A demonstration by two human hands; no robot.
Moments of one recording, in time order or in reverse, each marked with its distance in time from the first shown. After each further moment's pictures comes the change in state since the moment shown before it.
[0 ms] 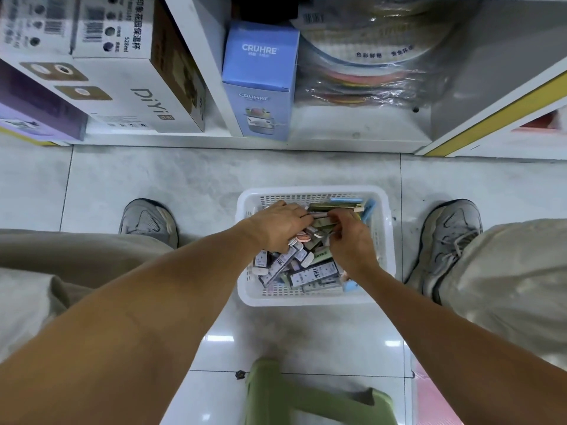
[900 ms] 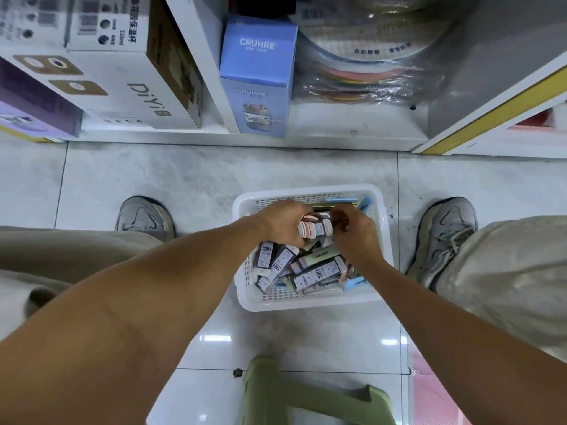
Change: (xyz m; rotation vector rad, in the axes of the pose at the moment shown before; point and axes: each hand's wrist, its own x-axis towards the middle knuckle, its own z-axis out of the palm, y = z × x) left_hand 0.008 0.009 -0.016 -0.582 0.016 -0.199; right_hand 0.004 0.002 -0.015 0.119 0.033 0.061
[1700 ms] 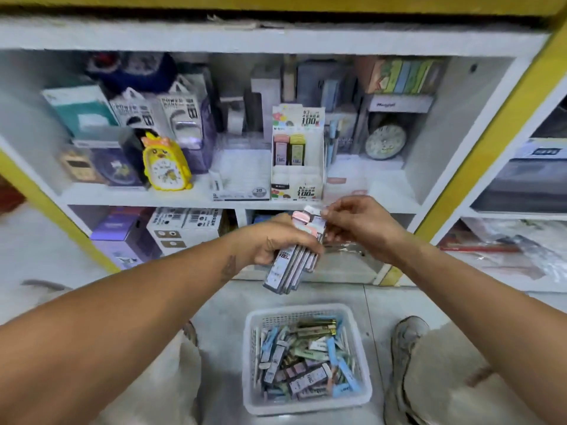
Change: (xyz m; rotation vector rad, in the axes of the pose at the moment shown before) left_hand -0.173 0.193 -0.206 -0.971 0.267 0.067; right_hand -0.051 -0.240 -0.257 0.604 -0.255 -0.297
